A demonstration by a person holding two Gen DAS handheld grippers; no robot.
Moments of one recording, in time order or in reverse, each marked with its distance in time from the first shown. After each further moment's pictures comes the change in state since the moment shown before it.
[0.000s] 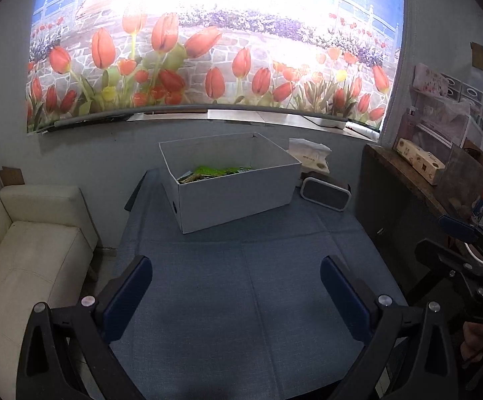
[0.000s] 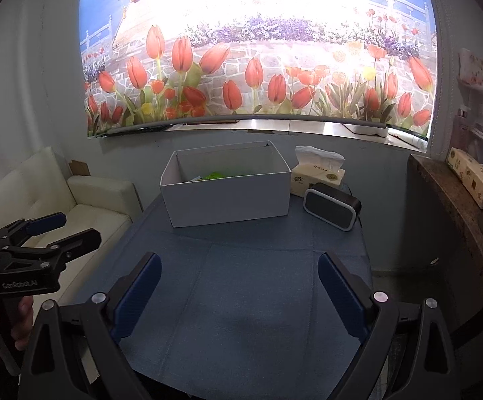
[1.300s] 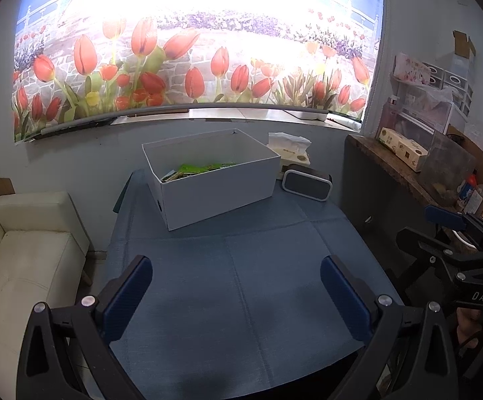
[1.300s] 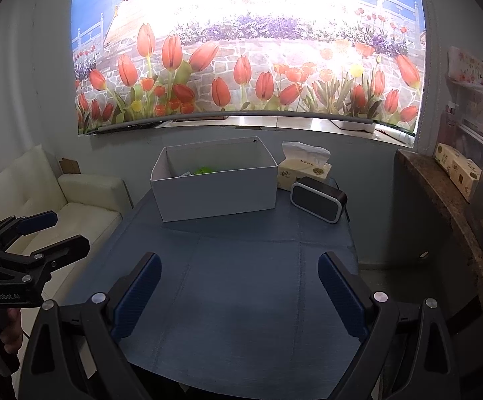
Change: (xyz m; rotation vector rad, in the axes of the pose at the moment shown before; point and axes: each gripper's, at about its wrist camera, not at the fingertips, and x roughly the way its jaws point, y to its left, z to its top) left arm -0.018 -0.010 -0.001 0.042 0.012 -0.053; right arm -0.010 -0.005 -0.001 0.011 0.025 -0.046
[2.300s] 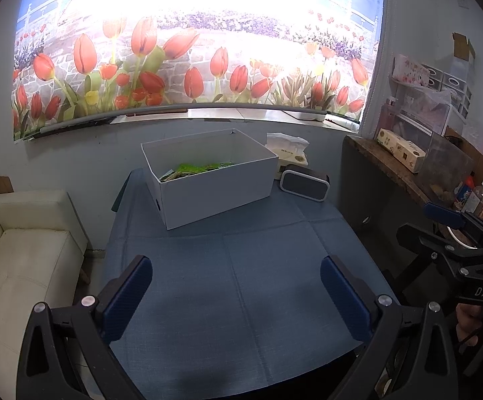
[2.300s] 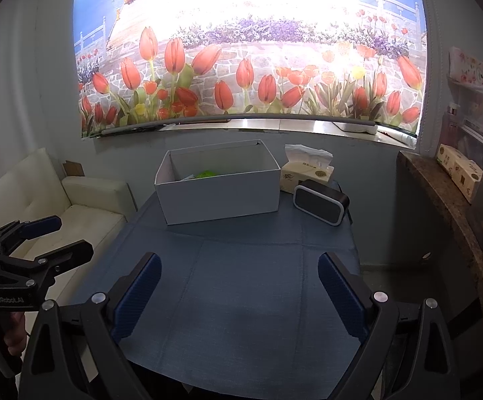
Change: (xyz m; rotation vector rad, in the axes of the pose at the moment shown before) left arm -0.004 -0.001 0.000 -0.005 0.001 -0.009; right arm -0.004 -0.002 0.003 0.001 -0.008 0.022
